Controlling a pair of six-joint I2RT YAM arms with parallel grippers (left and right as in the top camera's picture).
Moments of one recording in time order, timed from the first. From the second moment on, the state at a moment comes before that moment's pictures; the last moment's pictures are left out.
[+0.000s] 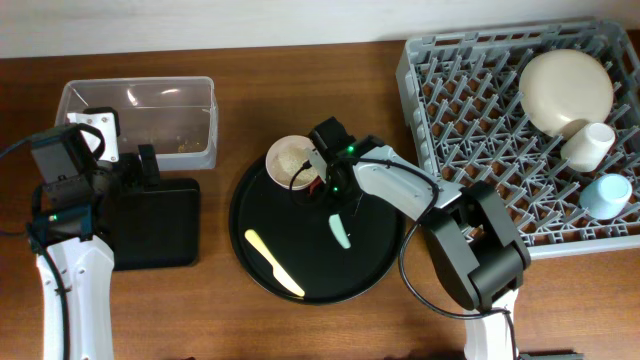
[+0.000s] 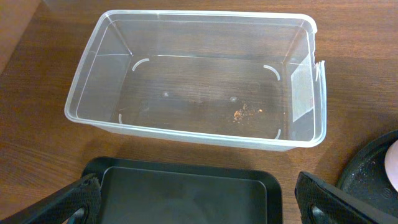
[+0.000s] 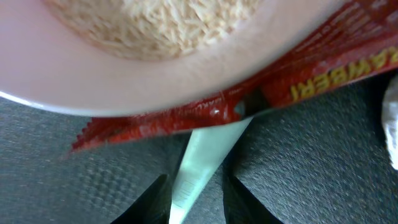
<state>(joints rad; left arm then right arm) 0.28 1.31 1.10 -0.52 0.04 0.17 0.55 2.09 1.45 -0.75 -0.09 -0.05</state>
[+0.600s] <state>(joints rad) 0.28 1.31 1.10 -0.52 0.04 0.17 0.54 2.10 1.46 -0.71 -0.11 -0.02</state>
